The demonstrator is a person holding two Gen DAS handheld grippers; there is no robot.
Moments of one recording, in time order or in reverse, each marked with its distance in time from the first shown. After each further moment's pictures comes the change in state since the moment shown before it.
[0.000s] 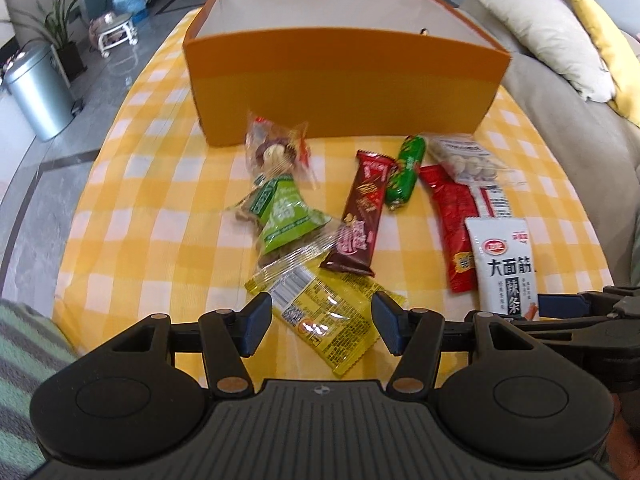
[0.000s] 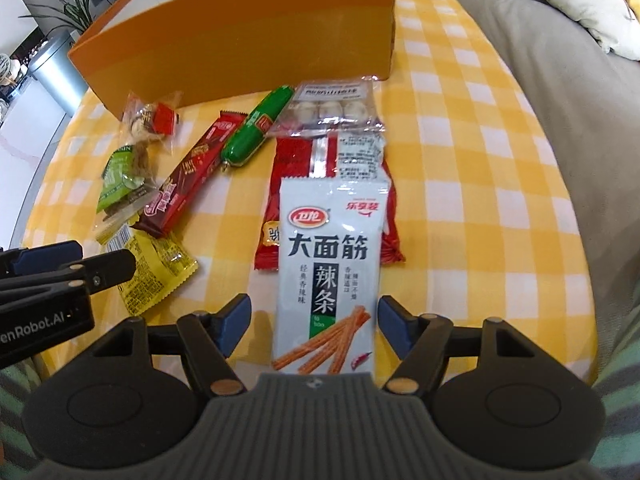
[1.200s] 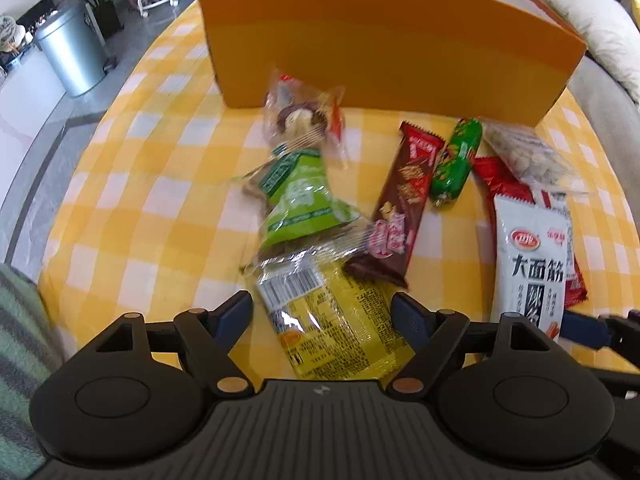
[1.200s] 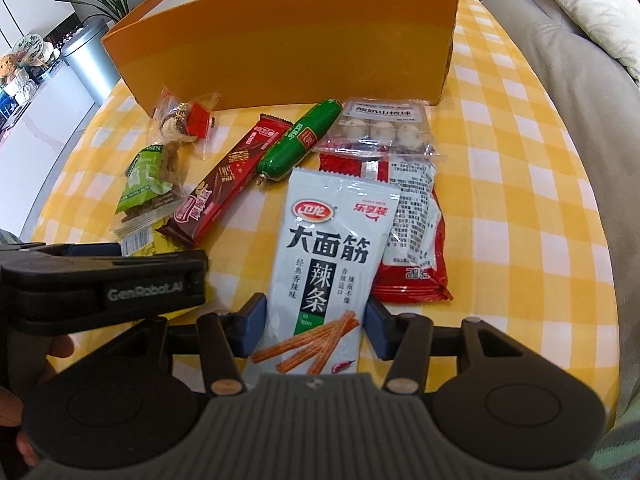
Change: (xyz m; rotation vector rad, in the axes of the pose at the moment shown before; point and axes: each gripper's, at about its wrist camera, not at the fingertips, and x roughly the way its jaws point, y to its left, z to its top) left arm 0.041 -0.002 0.010 -0.103 0.091 0.094; right arm 0.011 0.014 0.008 -0.098 -0.054 0.060
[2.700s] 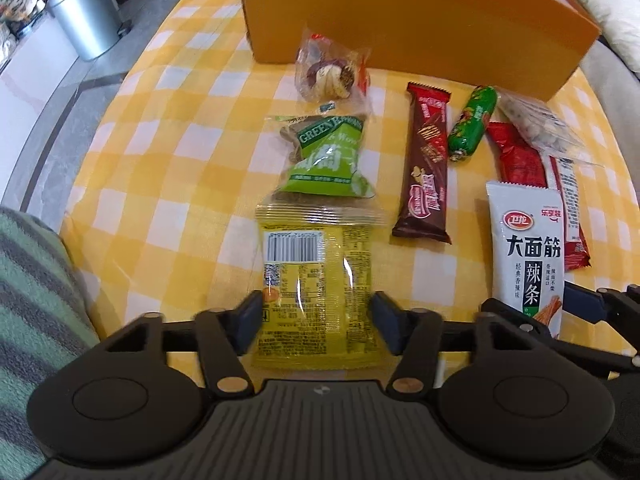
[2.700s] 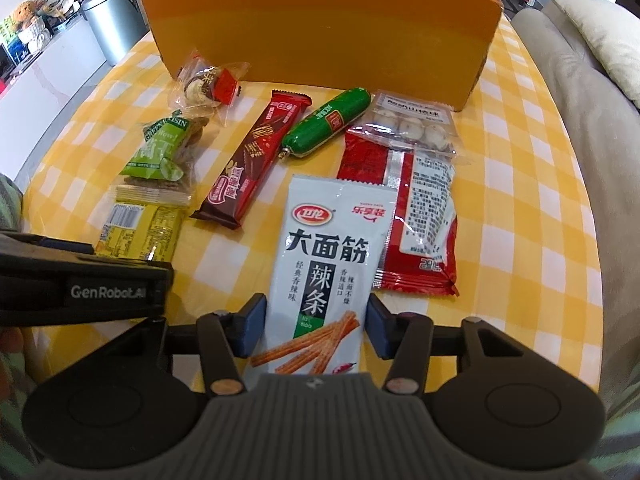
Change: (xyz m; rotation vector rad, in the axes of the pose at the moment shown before) left arm -0.013 0.007 -0.014 -0.034 0.096 0.020; right arm -0.002 0.016 -0.004 -0.130 0.034 -0.039
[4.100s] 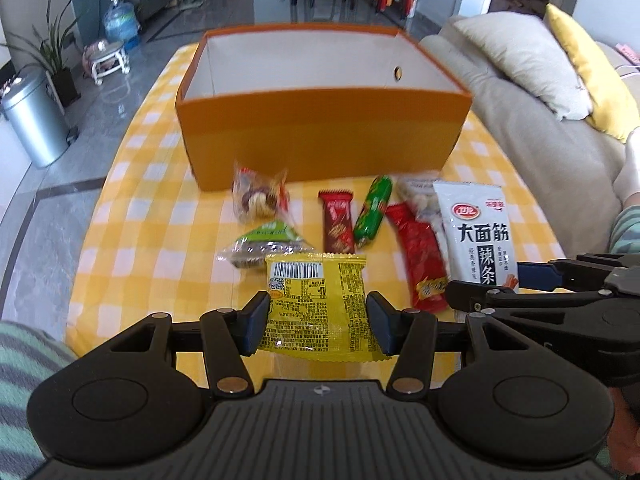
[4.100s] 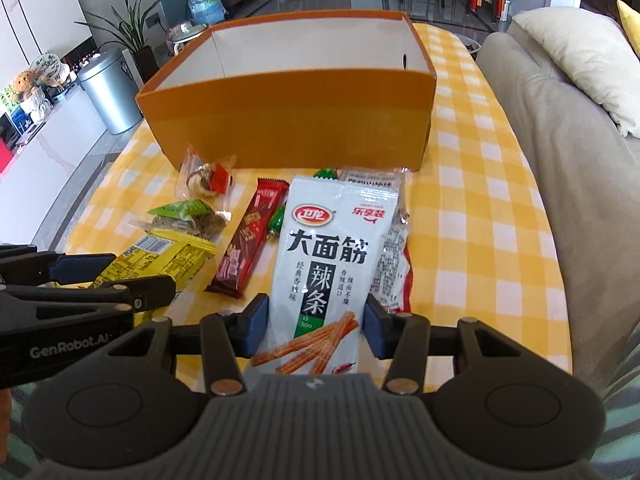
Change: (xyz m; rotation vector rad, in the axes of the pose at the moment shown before) left arm -0.073 -0.013 0.000 0.187 -0.281 -0.150; right arm -0.058 -0.023 0.013 0.104 -0.156 0.033
